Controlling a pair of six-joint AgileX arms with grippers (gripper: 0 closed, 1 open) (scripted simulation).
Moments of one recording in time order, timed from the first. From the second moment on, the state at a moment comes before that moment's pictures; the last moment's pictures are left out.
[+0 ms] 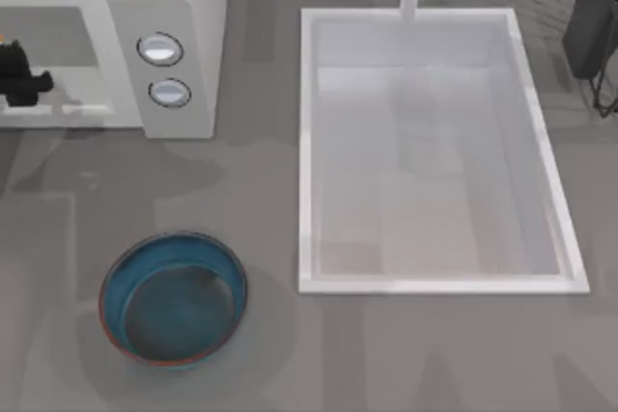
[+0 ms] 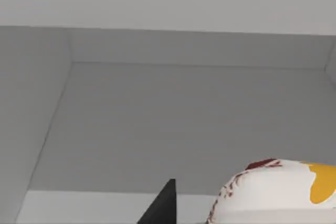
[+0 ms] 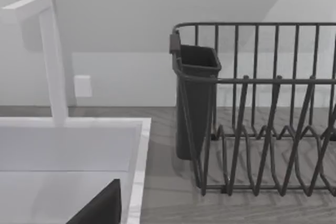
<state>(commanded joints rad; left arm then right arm) 0.14 1.87 0.76 0.81 0.17 0.03 0.00 0.00 0.00 0.00 0.00 0.00</state>
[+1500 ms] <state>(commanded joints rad) -1.01 1.46 0.38 0.09 -0.87 -0.86 0.00 0.00 0.00 0.00 0.00 0.00</state>
